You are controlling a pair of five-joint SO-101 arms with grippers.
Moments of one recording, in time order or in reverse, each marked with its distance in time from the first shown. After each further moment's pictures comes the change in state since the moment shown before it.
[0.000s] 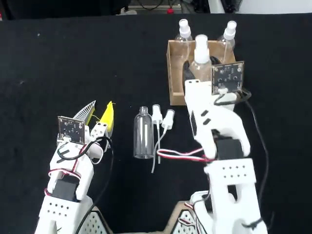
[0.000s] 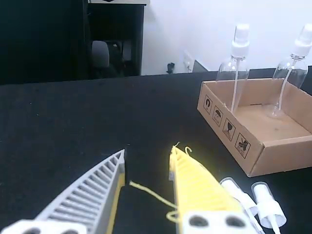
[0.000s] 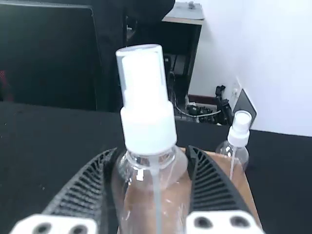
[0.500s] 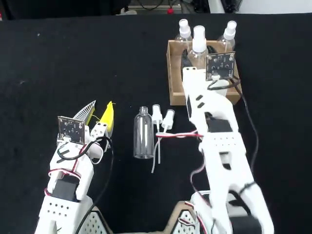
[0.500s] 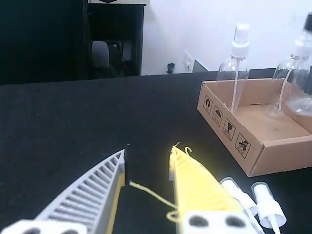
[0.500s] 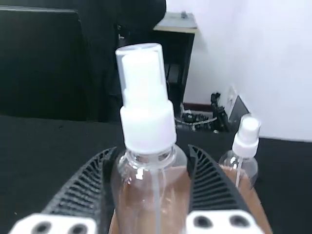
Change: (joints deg) left arm 0.0 0.0 0.2 0.0 0.0; right arm 1.7 23.1 0.0 -25.4 -2.1
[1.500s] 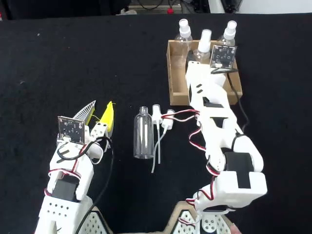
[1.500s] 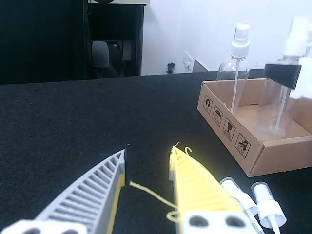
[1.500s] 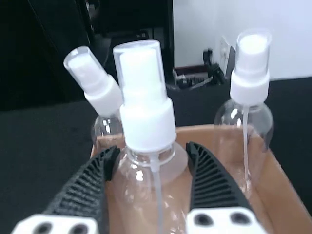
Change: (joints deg) left arm 0.0 0.0 0.0 0.0 0.0; right arm 4.3 35.7 -13.4 -18.7 -6.5
